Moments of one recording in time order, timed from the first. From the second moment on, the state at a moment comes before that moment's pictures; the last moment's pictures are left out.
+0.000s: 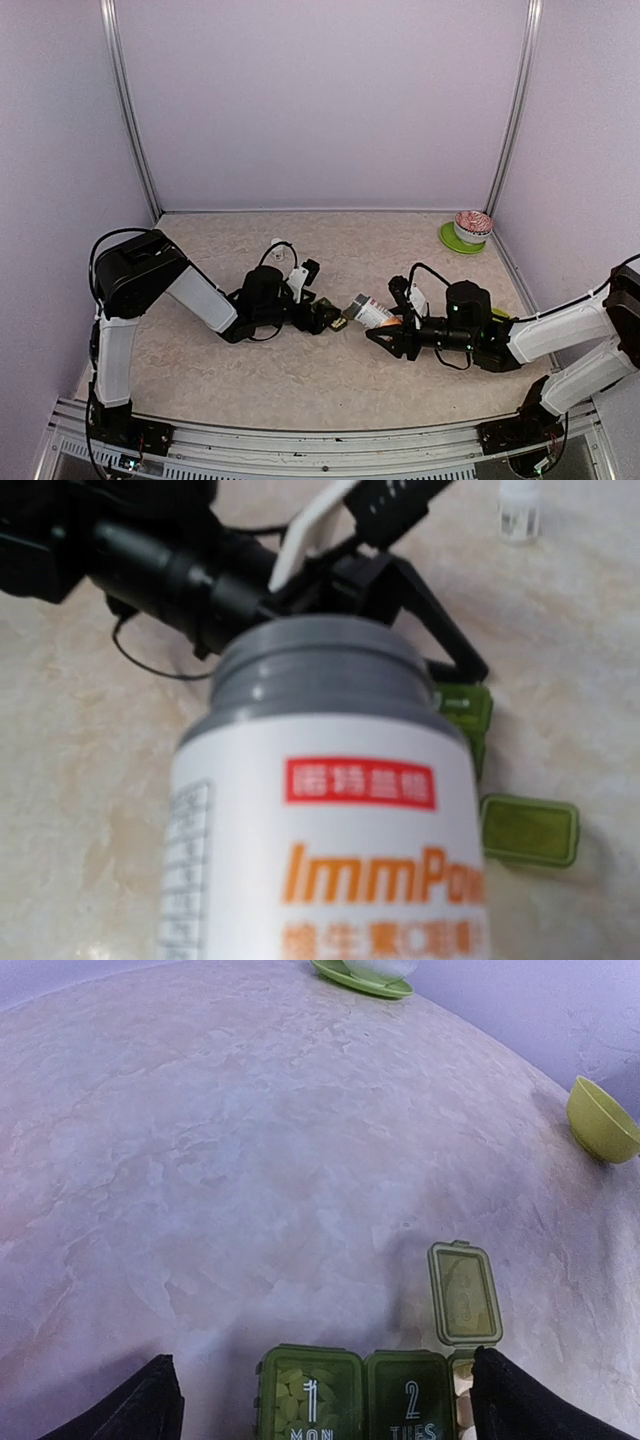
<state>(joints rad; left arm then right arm) -0.79 2.15 0.93 0.82 0.22 -0.19 0.84 1.38 0.37 0.67 -0.25 0.08</state>
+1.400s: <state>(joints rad) -0.75 1.69 0.98 0.15 -0.06 -0.31 0.84 1.00 0.19 0.97 -0.30 -0.11</state>
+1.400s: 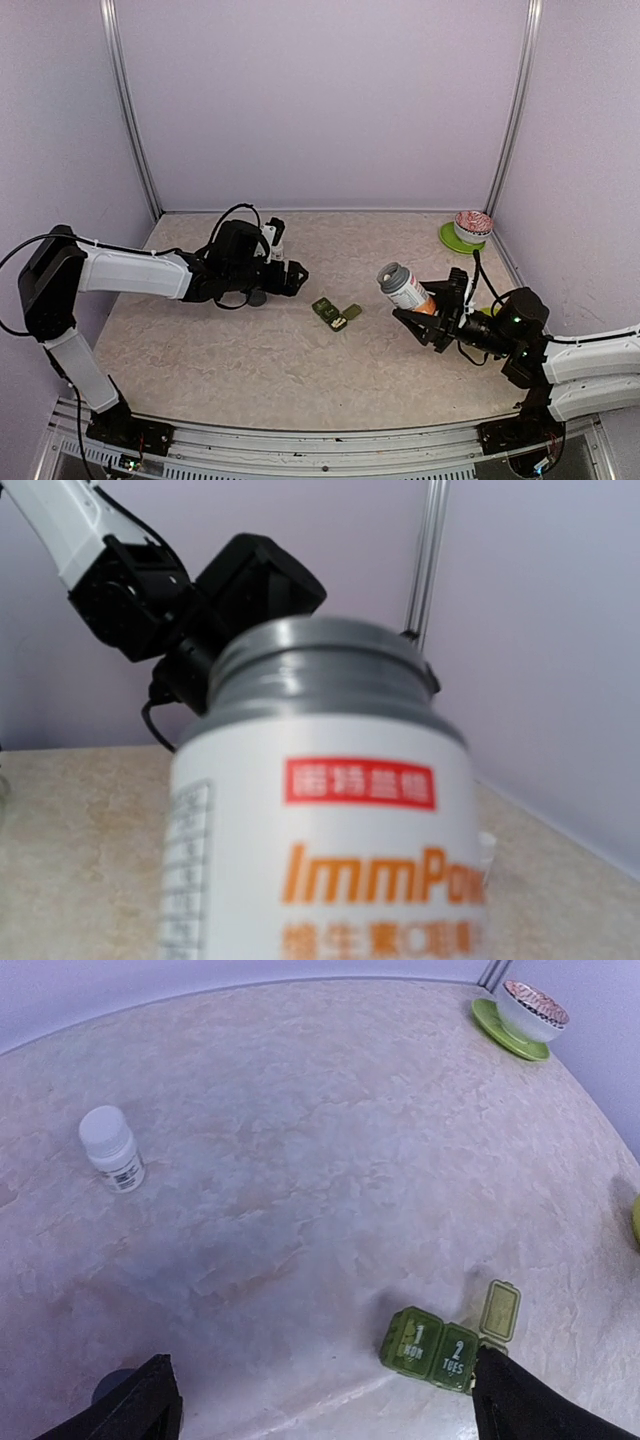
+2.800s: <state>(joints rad) -0.61 1.86 0.98 -0.05 -0.21 -0.31 0.84 0.96 0.19 0.93 -0.27 -0.12</state>
